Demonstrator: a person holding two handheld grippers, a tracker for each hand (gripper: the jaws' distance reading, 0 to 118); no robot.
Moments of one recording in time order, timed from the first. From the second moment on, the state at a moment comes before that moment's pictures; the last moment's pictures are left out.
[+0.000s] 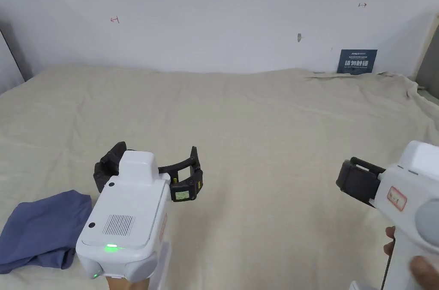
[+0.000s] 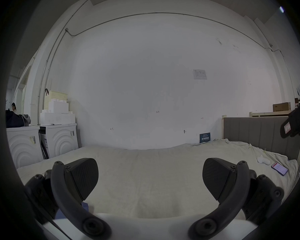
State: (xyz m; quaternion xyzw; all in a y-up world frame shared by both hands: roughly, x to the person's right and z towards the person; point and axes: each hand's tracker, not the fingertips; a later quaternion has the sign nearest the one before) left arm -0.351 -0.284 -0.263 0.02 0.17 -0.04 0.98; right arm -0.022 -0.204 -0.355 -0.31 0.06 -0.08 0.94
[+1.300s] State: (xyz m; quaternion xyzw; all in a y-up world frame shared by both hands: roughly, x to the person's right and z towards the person) left arm -0.355 -0.281 -0.271 0.03 0.17 -0.03 0.98; right arm -0.033 -0.250 -0.351 -0.02 0.14 0.01 0.99
